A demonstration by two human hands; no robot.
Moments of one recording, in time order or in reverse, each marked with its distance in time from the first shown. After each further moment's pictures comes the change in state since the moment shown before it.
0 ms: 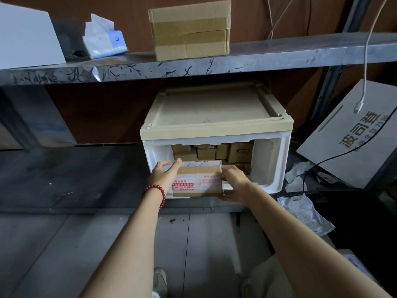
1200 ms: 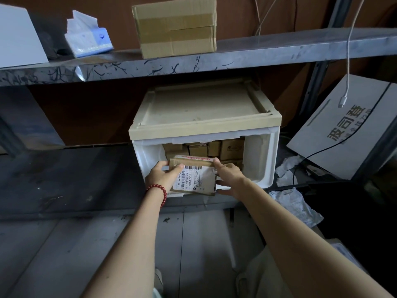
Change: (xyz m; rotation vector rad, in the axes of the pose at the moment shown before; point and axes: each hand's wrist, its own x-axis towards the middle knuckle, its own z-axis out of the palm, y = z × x) left_hand -0.006 0.003 0.020 0.022 0.019 0.028; right_hand 0.013 0.005 -0.011 -0.026 0.093 -0.038
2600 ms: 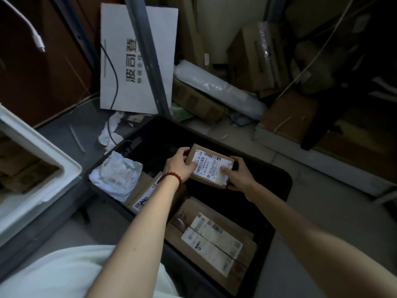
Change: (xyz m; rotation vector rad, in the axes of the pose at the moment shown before) left_hand -0.246 0.036 0.409 0.512 -1.031 0.556; right_hand -0.176 0.285 -0.353 0.365 0.769 0.340
